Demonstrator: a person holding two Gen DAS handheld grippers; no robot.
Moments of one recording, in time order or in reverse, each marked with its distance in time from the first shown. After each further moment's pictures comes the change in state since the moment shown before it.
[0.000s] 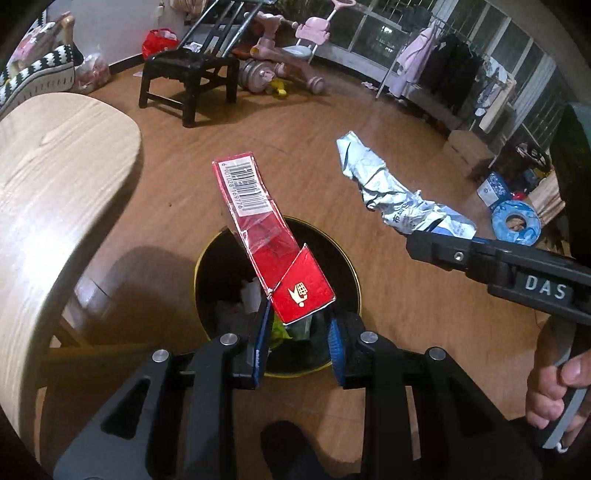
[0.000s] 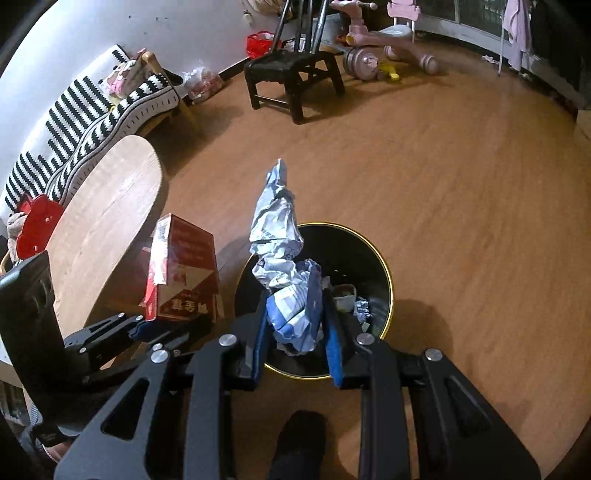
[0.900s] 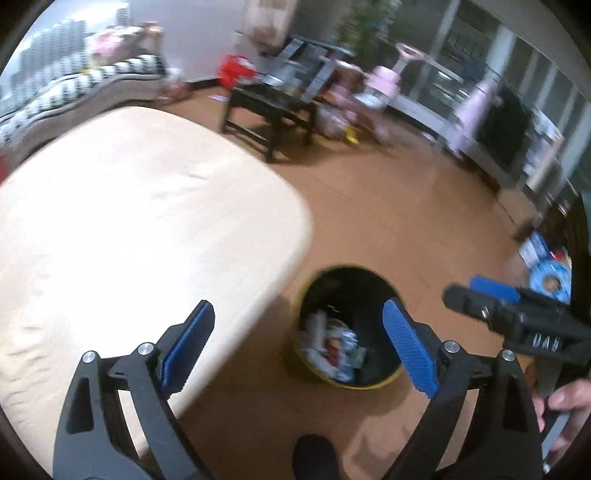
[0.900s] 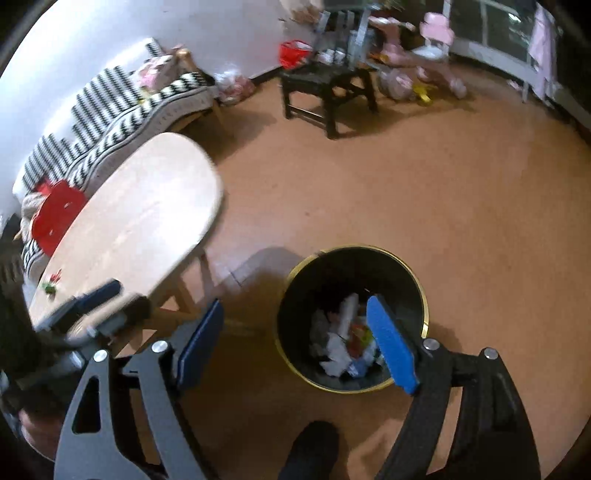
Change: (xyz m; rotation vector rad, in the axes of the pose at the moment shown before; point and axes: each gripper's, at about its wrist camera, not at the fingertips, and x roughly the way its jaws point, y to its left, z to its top) left arm -0.122 0.074 0.002 -0.179 -0.175 0.222; right arm -0.009 0.090 0.016 -0.135 -0.052 0.072
